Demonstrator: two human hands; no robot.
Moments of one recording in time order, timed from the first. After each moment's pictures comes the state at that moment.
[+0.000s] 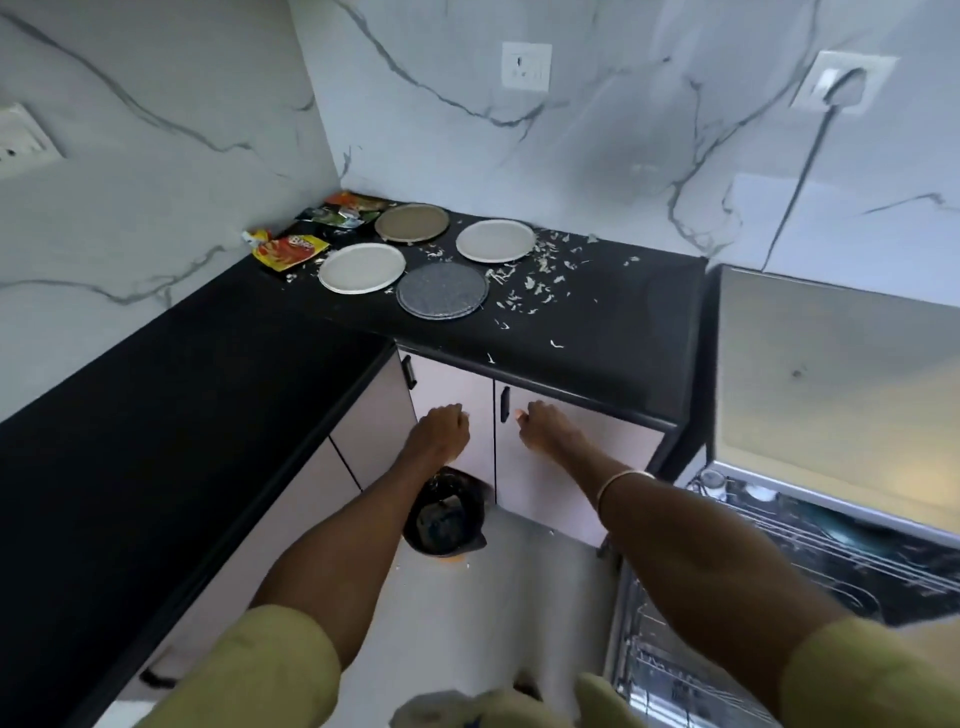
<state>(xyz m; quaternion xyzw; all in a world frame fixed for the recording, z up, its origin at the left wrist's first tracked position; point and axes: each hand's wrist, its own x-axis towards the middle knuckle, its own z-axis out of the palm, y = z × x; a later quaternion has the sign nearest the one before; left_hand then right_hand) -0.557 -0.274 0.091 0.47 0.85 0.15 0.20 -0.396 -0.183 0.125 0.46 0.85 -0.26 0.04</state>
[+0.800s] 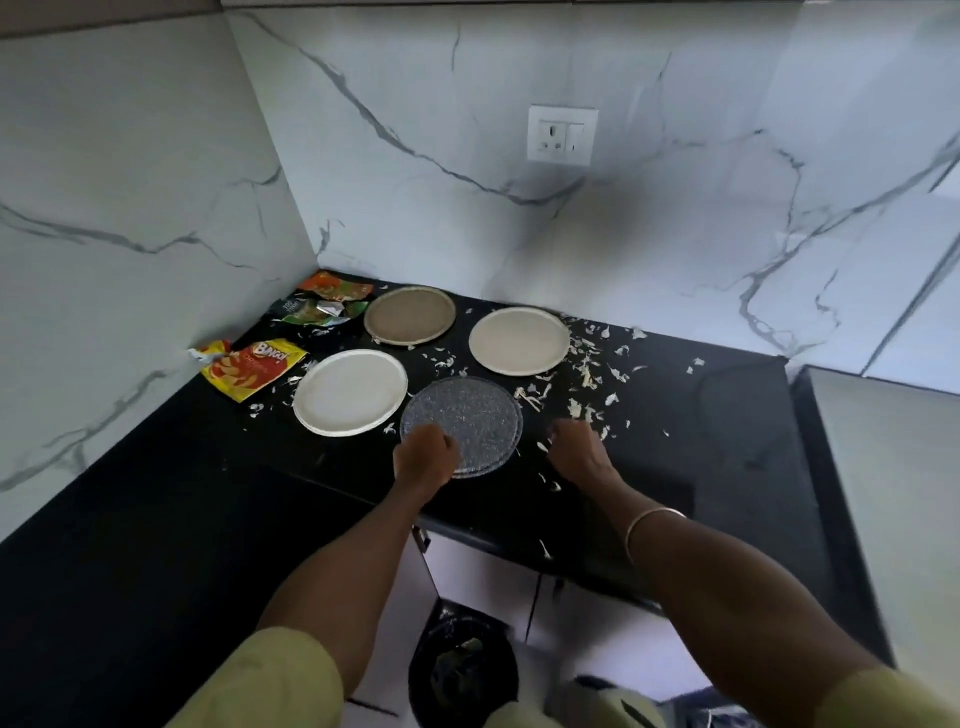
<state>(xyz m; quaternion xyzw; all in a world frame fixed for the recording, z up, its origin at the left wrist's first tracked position) -0.799 -0.020 0.106 0.43 0.89 0.11 0.10 -0.608 0.091 0.102 0.55 0.78 -0.27 -0.10</state>
